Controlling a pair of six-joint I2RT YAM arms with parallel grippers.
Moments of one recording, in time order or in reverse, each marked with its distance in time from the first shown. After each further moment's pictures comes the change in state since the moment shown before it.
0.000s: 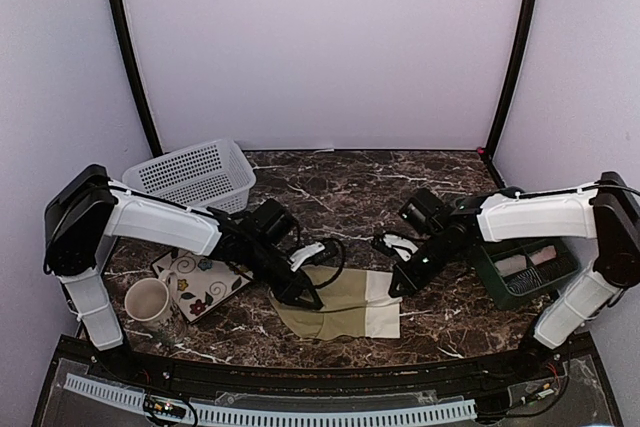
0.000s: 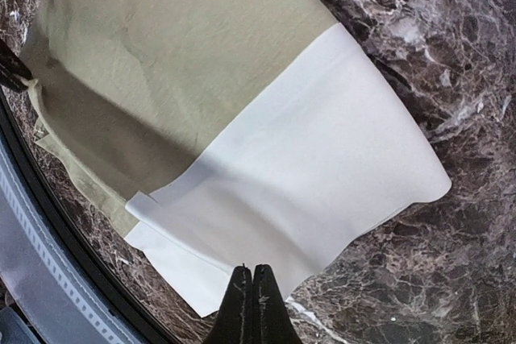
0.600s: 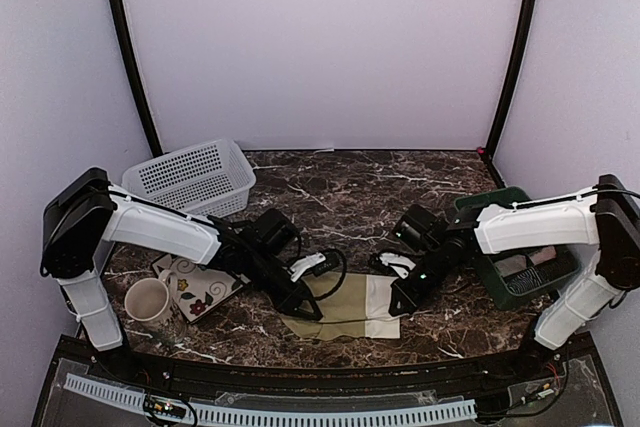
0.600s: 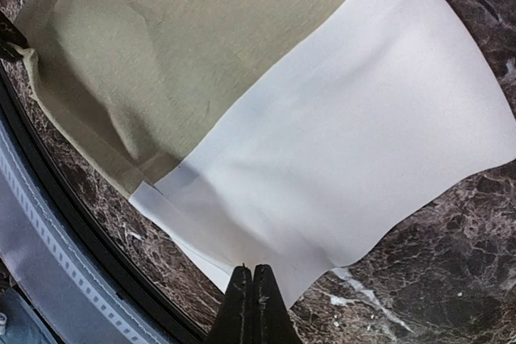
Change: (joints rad) left arm -0.054 -0.012 -0.053 0.034 0.000 -0.032; right arm 0.096 -0.015 -0.039 -0.038 0.005 0.070
